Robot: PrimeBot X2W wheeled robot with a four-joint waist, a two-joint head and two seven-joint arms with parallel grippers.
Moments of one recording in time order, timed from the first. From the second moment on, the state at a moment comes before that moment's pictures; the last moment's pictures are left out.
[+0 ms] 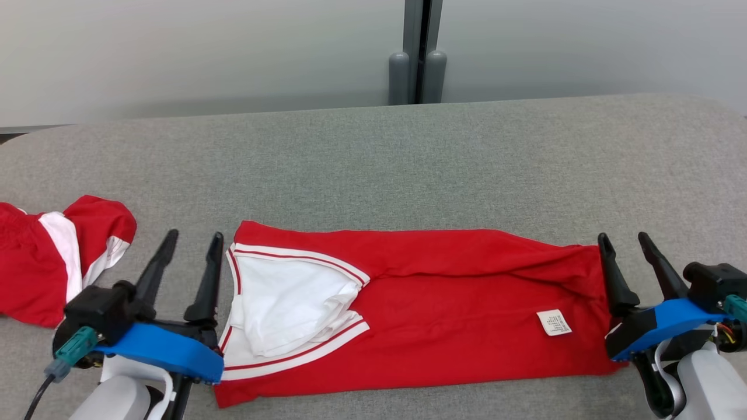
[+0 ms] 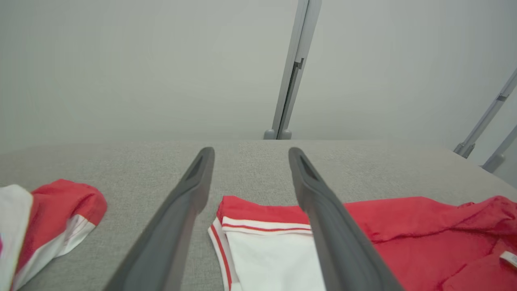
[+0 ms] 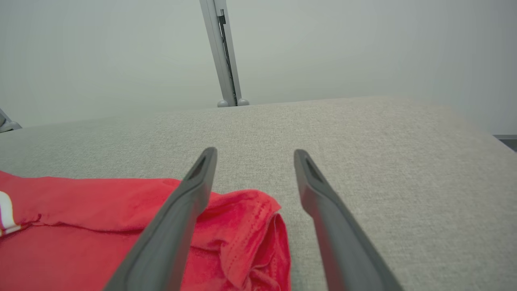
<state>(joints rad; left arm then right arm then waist) -0.24 0.53 -0.57 0.14 -0.78 0.10 -0.26 -0.29 -0.23 0.06 0.52 0.35 0.13 -0.24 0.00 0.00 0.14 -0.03</state>
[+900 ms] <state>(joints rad) -0.02 0.16 0.08 0.12 -0.31 -0.07 -0.26 -0.36 -0.14 -0.03 0.83 0.29 0.13 -0.11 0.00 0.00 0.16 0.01</state>
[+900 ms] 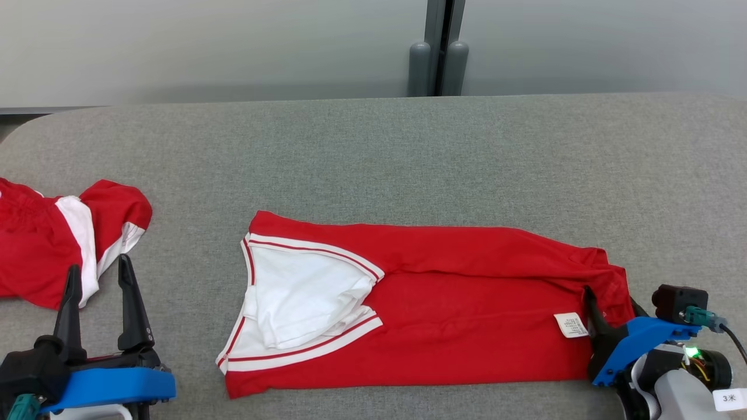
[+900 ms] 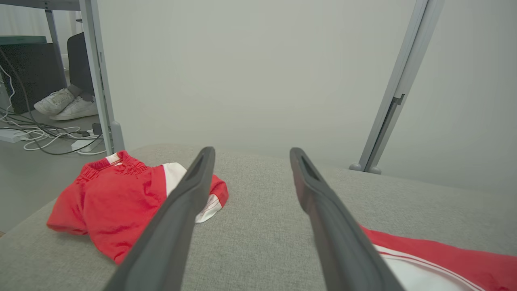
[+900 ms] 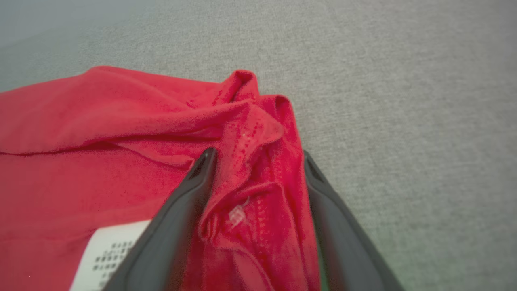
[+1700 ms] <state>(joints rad) -0.02 0.08 0.19 0.15 -0.17 -0.12 -0.26 -0.41 -0.31 -0.08 0.78 0.36 0.13 -0.16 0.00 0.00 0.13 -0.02</state>
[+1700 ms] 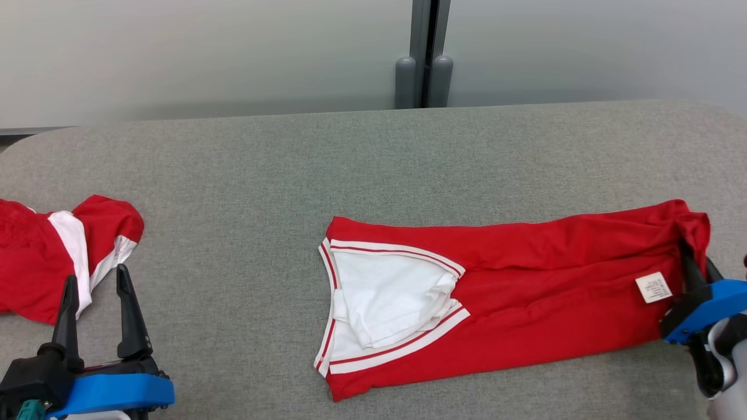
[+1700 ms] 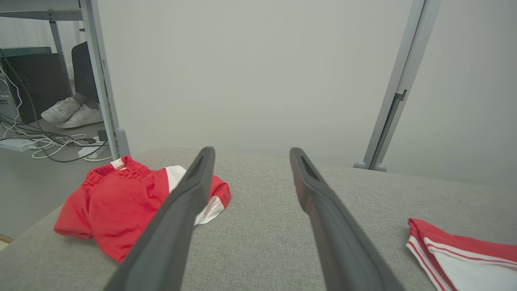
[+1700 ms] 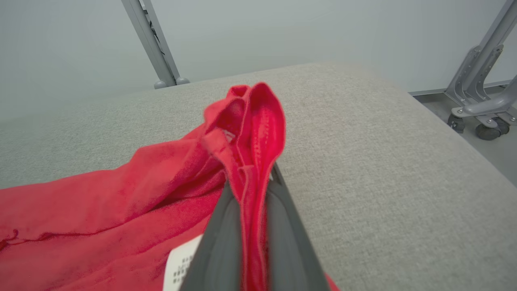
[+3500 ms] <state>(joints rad) -0.10 0.08 0.06 0.24 -0.20 -0.13 -0.26 -0.60 -0.05 0.67 0.82 0.70 0.13 -0.23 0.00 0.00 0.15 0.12</state>
